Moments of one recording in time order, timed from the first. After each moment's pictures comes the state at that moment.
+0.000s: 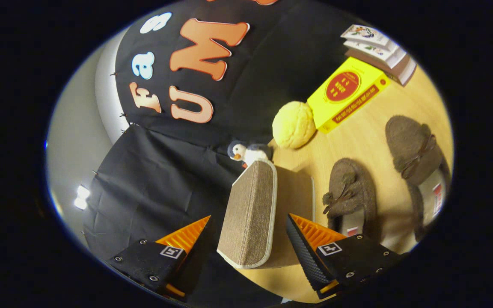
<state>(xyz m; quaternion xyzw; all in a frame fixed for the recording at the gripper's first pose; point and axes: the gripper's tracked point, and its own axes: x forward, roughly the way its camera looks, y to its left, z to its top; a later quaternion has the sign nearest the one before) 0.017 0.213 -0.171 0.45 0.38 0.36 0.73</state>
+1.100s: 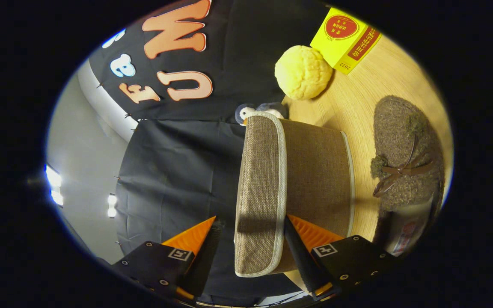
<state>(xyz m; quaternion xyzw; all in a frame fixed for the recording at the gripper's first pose) 0.016 0.281 -0.193 0.48 0.43 0.43 0.63</state>
